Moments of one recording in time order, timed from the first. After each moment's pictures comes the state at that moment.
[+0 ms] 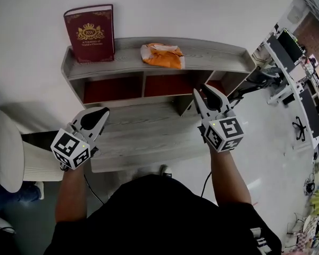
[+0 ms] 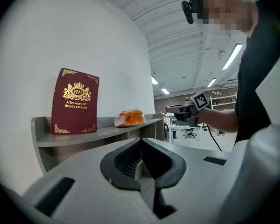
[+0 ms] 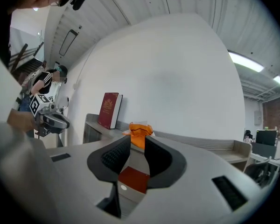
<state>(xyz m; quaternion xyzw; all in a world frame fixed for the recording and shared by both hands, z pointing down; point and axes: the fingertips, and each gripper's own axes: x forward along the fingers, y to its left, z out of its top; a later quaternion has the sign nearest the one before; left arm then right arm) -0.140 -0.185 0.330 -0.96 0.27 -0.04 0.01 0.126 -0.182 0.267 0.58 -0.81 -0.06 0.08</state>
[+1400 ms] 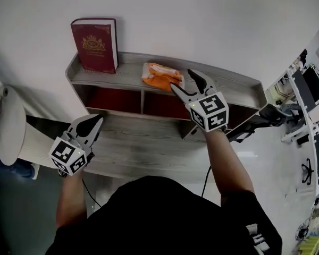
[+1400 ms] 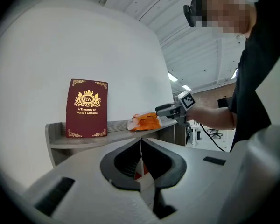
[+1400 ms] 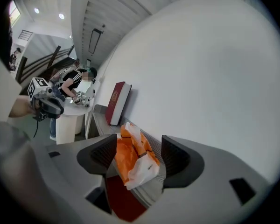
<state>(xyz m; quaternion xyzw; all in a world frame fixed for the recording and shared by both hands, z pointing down) -0.111 -0.196 0.313 -0.91 0.41 -0.04 0.02 0.116 -0.320 0.255 0.41 -0.89 -0.11 0.16</state>
